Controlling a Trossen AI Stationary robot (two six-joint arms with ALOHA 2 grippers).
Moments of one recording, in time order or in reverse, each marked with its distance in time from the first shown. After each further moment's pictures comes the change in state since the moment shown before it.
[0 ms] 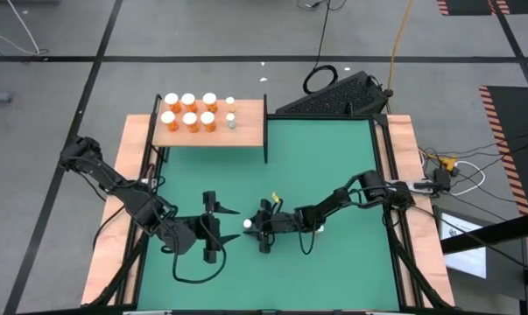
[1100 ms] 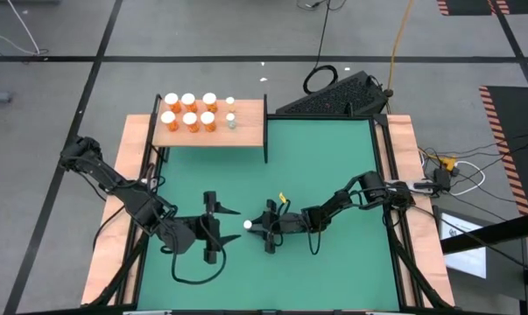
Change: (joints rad) left arm 0.000 0.000 0.000 0.030 -0.001 0.035; right arm 0.004 0.001 -0.138 0.149 0.059 0.012
